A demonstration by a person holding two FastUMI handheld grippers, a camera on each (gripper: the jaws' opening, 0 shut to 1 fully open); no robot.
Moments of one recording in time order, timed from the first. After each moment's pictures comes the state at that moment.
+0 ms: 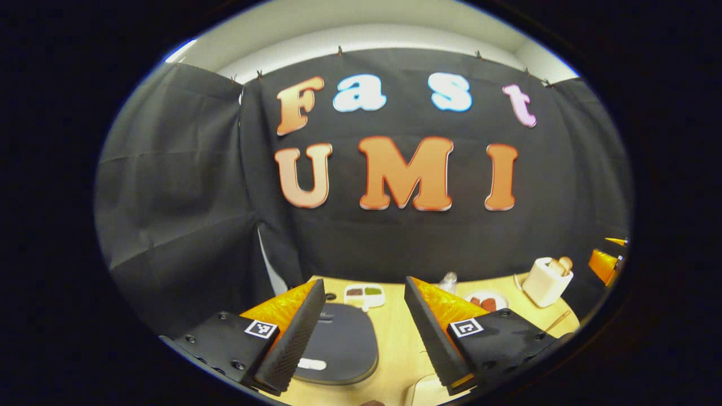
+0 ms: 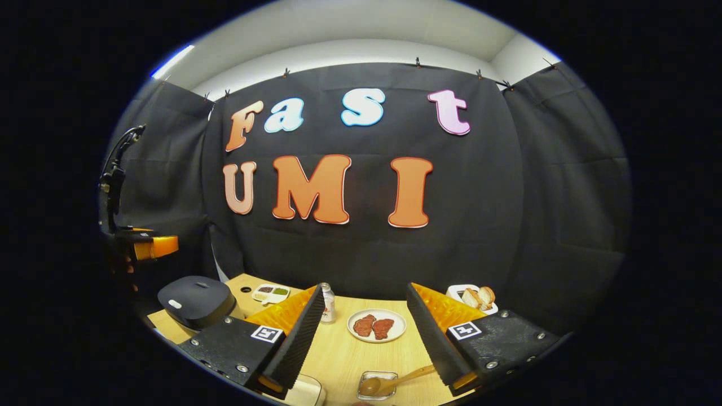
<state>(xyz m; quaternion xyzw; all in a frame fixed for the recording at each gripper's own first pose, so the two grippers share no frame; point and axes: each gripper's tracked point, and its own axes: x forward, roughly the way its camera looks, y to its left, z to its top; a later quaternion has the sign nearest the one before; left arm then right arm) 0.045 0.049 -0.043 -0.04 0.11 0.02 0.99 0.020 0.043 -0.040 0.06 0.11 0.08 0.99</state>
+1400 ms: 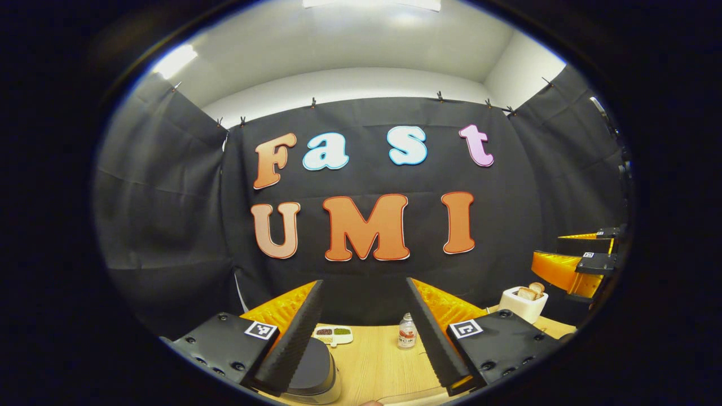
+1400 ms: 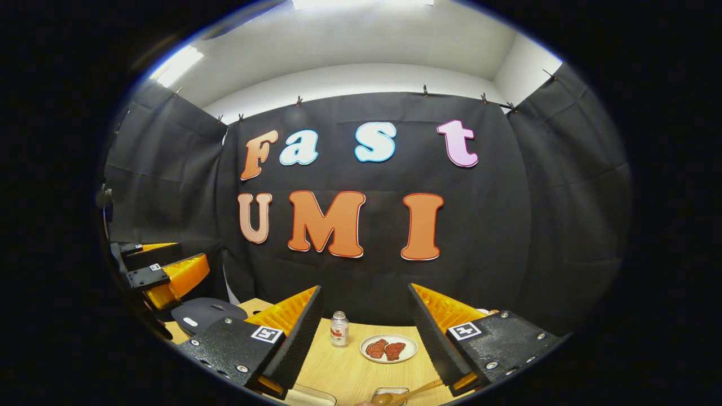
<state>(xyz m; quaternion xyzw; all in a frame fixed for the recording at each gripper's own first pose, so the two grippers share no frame) 0.005 -0.027 0.022 -0.03 -0.02 -0.03 1.00 0.007 0.053 0.005 0.08 0.03 0.10 0.99</state>
